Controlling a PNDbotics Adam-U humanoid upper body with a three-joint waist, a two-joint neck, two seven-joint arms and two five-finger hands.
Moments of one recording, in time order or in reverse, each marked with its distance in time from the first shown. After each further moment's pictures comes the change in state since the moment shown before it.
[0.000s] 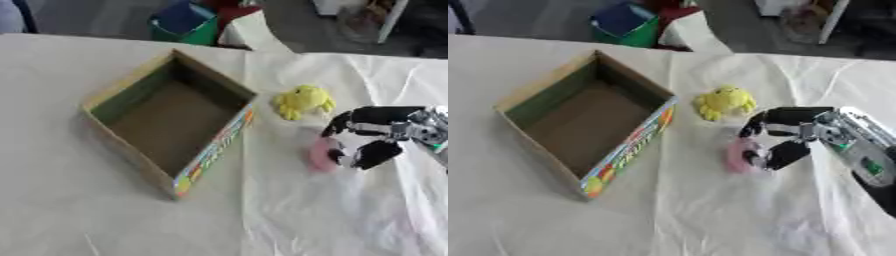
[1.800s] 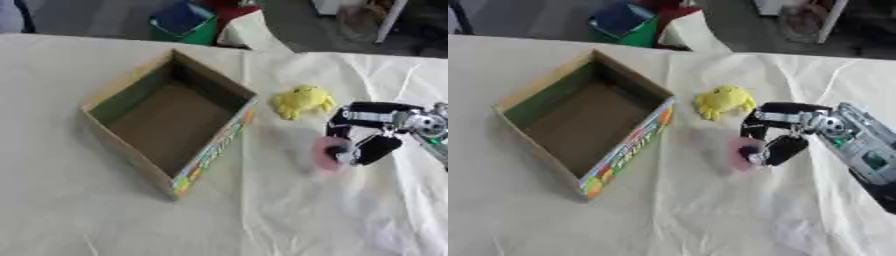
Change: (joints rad) left arm 0.000 -0.008 0.000 0.000 0.000 0.007 -0.001; right arm -0.015 0.001 -0.004 -0.051 -0.346 0.193 -0.047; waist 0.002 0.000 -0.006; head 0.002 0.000
